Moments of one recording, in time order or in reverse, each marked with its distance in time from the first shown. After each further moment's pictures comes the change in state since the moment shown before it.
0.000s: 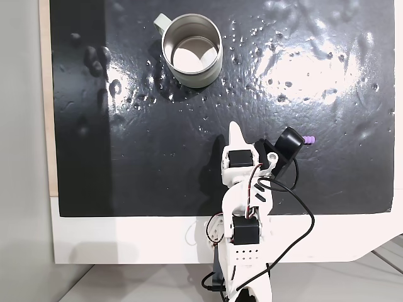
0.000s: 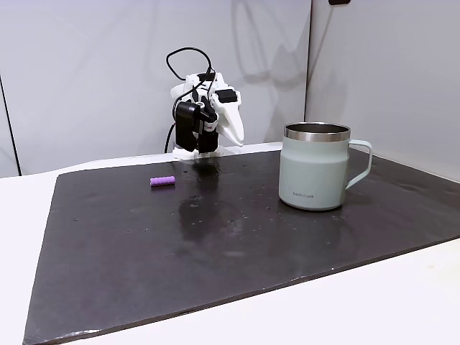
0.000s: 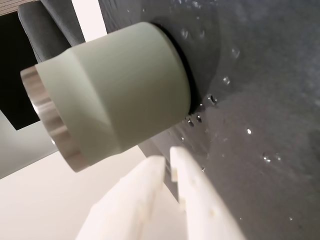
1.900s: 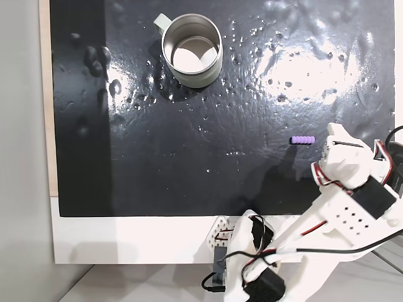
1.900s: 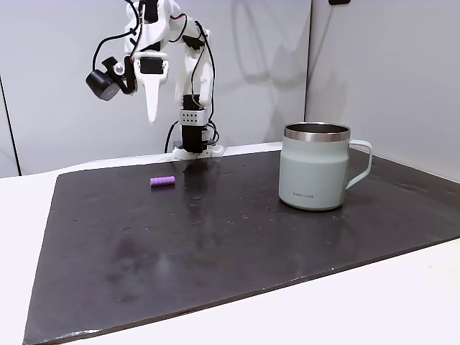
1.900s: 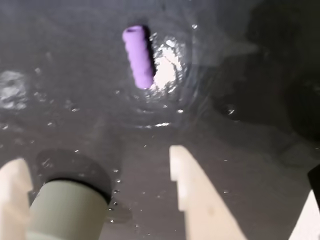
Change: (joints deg) arm 42.6 -82.4 -80.2 47.6 -34.0
